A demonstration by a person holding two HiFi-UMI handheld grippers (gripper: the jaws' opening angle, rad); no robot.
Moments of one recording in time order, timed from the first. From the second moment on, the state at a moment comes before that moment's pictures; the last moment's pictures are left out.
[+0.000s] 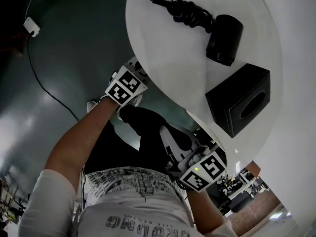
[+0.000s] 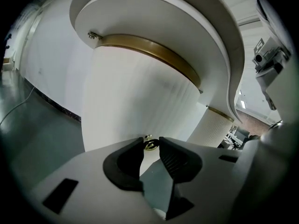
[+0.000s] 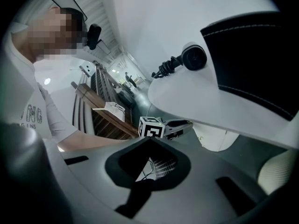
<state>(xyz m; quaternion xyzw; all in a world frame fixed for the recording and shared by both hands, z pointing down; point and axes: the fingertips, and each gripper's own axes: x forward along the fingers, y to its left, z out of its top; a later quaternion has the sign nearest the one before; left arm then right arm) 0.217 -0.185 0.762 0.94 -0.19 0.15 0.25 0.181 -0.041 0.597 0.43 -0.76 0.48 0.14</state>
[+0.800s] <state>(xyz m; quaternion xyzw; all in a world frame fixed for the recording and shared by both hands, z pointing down) 0.168 -0.164 0.744 0.93 -0.21 0.18 0.25 0.184 -0.066 0.565 0.43 -0.78 0.44 0.12</state>
